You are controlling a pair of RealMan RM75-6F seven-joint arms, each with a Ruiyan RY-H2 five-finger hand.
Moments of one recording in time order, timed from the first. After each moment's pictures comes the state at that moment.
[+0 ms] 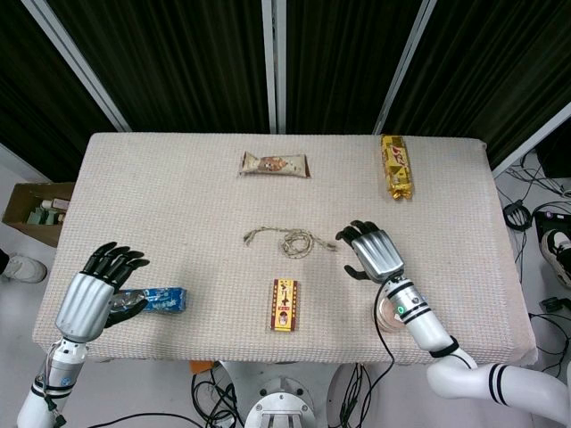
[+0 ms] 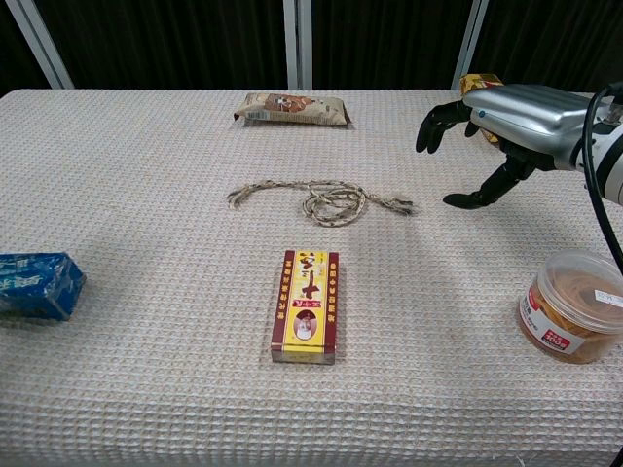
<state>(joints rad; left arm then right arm) -0.17 -1.27 -0.02 -1.64 1.80 1.62 0.11 0.62 -1.50 0.15 -1.58 -1.25 1.05 -0.38</state>
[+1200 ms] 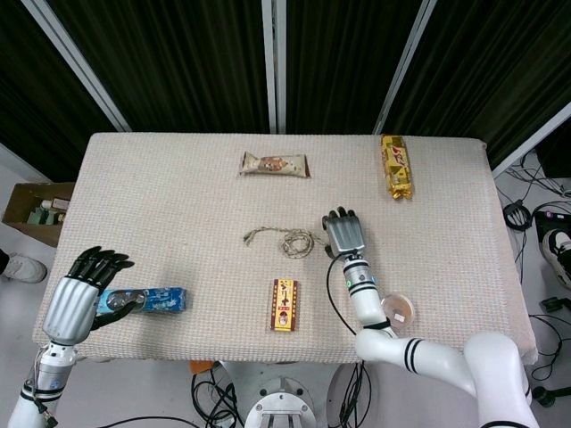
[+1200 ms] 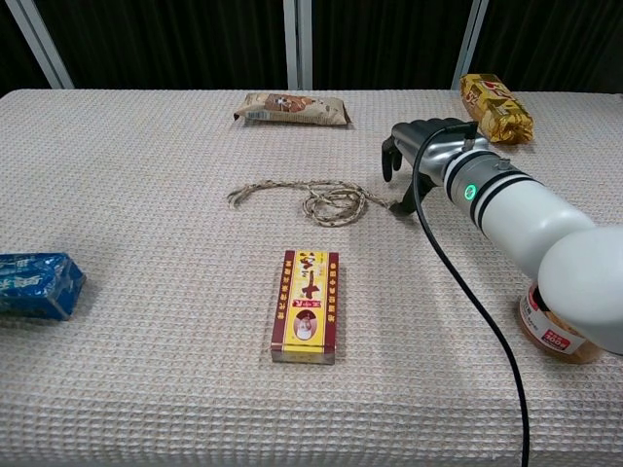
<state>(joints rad) -0.13 -1.29 0.00 -1.56 1.76 1.66 0.02 0.84 -1.94 0.29 -1.14 -0.80 1.05 -0.74</state>
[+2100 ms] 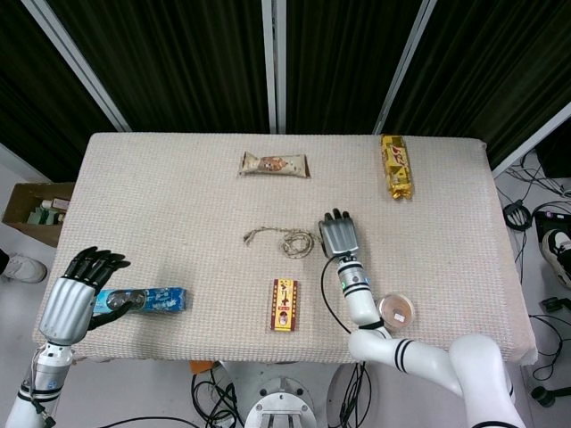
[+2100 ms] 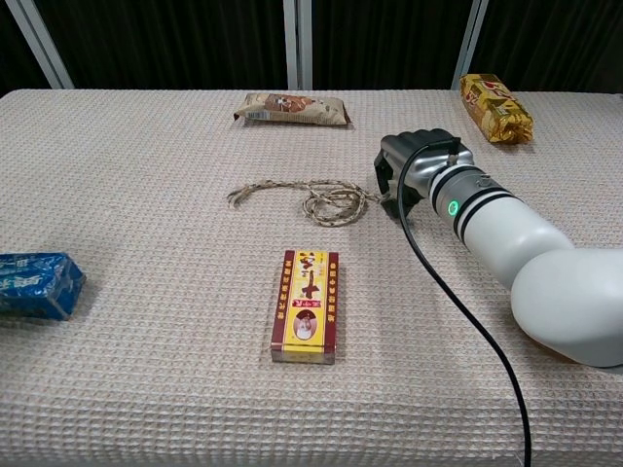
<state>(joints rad) -0.13 -1.29 -0.01 -1.54 1.75 1.66 0.01 0.86 -2.01 0.29 -1.02 -0.84 1.01 -0.71</state>
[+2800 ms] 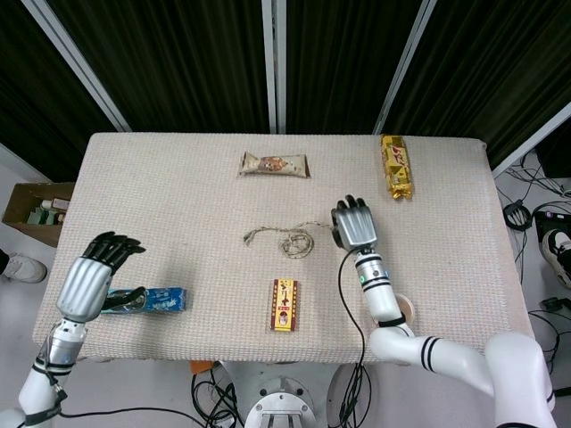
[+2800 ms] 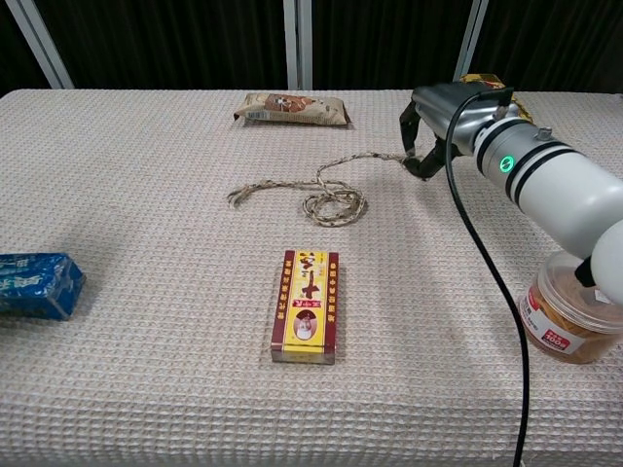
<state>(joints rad) -0.24 -1.29 -0.07 -1.54 1.68 1.49 -0.03 0.80 -1.81 0.30 -1.24 -0.94 1.08 -0.66</state>
